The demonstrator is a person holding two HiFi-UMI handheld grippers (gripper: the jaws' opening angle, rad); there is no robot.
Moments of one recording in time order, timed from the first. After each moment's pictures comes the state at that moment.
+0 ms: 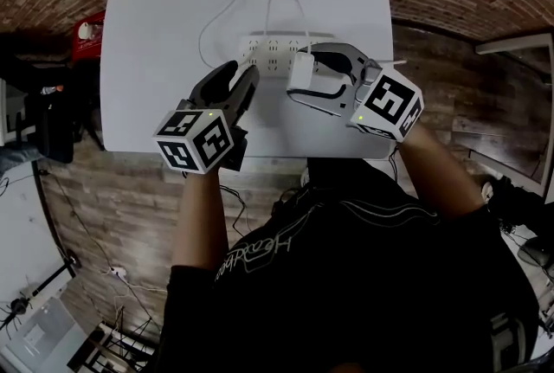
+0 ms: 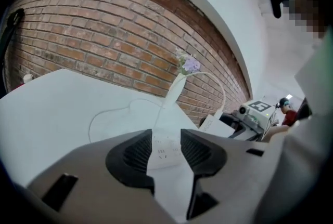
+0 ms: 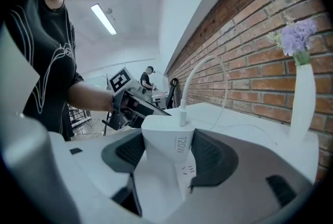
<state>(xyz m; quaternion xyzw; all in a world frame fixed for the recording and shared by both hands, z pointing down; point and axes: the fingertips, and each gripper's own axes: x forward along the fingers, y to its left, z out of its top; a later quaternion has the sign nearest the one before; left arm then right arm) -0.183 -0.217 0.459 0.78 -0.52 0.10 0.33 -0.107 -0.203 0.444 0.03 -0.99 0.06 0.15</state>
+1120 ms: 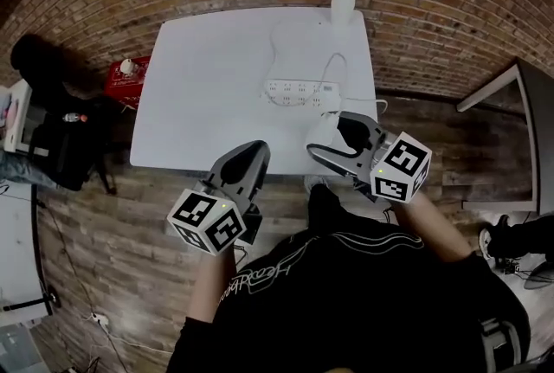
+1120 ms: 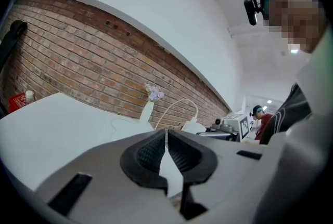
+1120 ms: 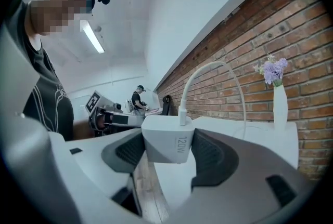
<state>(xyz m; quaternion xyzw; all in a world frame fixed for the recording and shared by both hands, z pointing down) -0.152 -0.050 0.316 0.84 -0.49 -0.01 0.24 -0.072 -0.084 0.330 0.12 -0.98 0.13 0.07</state>
